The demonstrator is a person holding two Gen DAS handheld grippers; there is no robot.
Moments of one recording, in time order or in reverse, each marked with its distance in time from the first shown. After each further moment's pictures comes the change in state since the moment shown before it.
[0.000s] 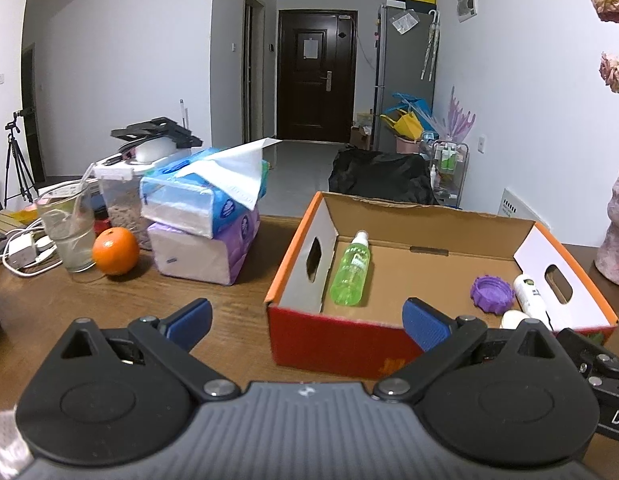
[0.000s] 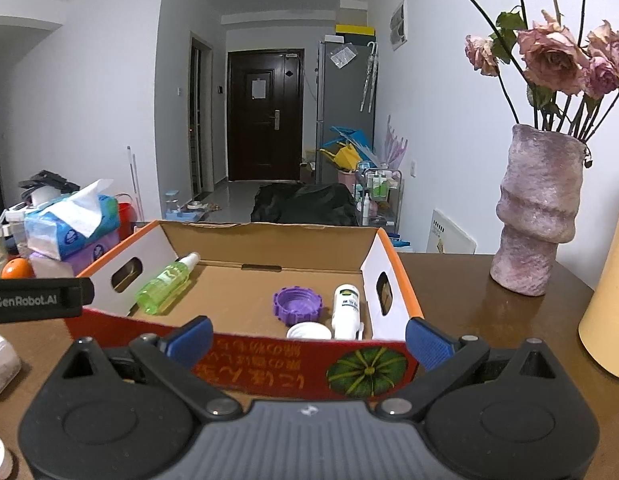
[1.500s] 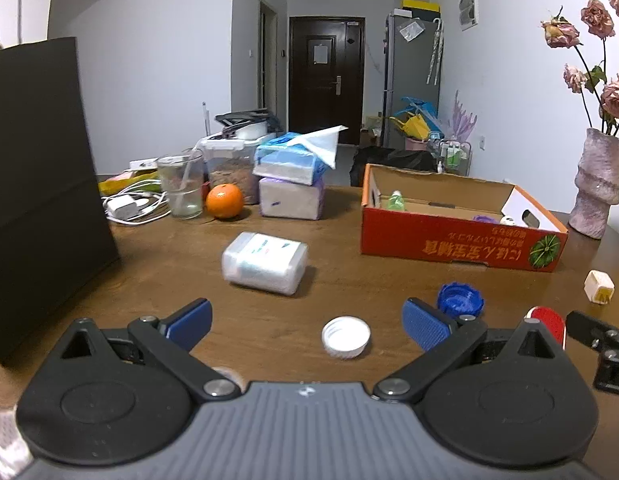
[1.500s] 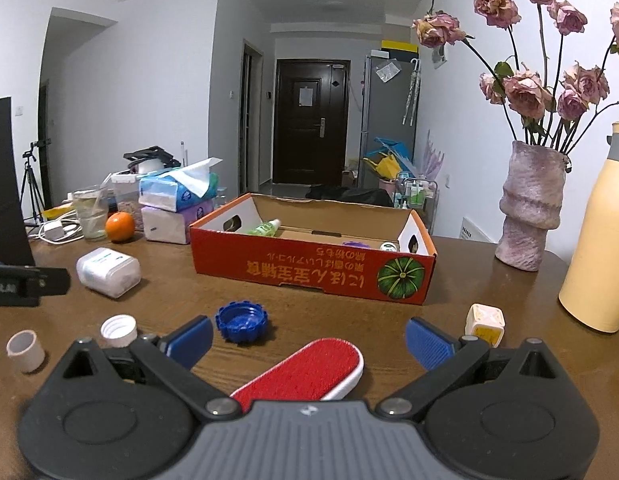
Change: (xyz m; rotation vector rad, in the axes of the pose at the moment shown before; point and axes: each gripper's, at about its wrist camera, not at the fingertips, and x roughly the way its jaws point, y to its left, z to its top) left arm -0.178 0.093 -0.082 0.004 -0.010 0.021; right arm -0.164 0.031 -0.073 -0.080 -0.025 0.114
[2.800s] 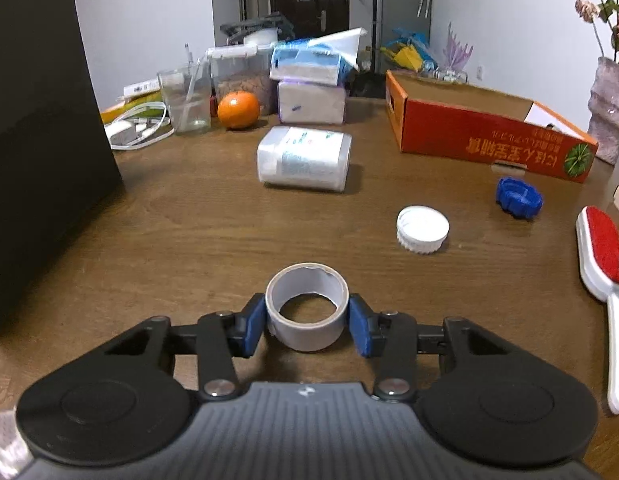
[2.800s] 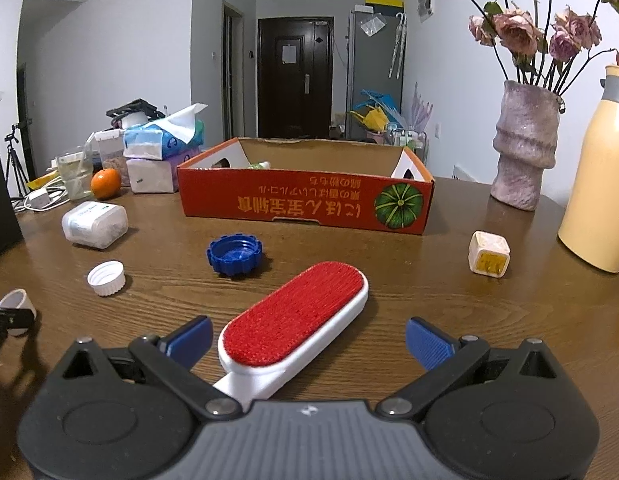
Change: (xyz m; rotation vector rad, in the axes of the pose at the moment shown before) left arm 0.046 0.058 -0.046 0.064 0.187 -0.040; right arm 0.019 0.005 -0.033 0.053 0.144 -0.034
